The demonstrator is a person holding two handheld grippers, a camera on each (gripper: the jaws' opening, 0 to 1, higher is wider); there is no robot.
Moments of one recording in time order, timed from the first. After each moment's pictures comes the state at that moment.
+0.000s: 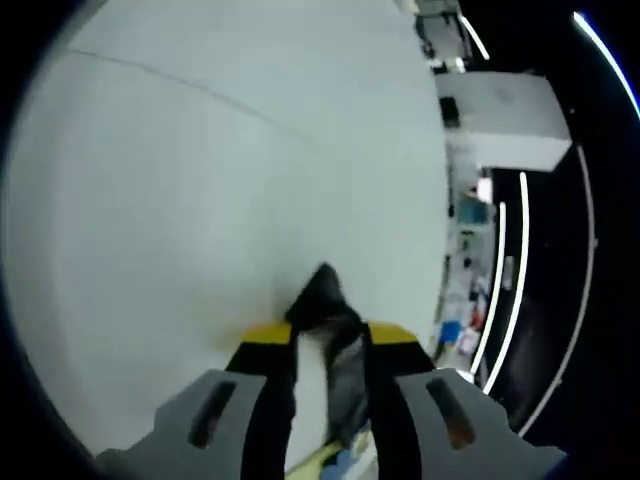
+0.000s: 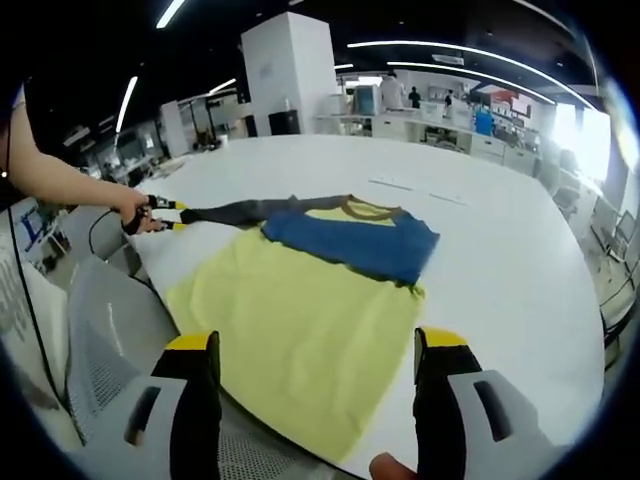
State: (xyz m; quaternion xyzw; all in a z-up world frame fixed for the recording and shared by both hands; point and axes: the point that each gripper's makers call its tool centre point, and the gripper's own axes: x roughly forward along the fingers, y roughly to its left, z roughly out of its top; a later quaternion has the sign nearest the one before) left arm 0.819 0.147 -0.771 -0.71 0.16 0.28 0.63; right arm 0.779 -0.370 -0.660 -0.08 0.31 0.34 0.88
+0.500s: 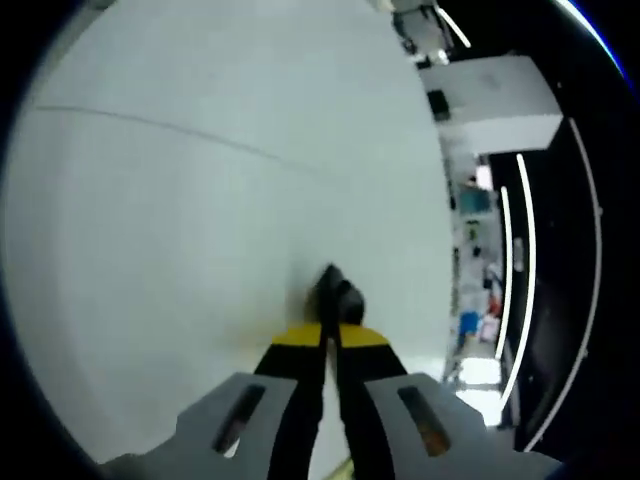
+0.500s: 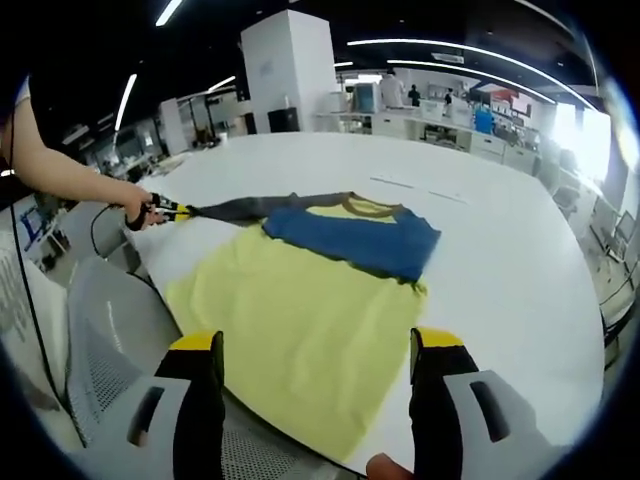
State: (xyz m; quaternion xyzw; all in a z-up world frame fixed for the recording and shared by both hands) left arm 0.830 0.174 -0.760 -0.61 0.17 0.27 0.72; right arm 0.776 -0.363 -0.663 -0.08 0.31 0.34 0.88
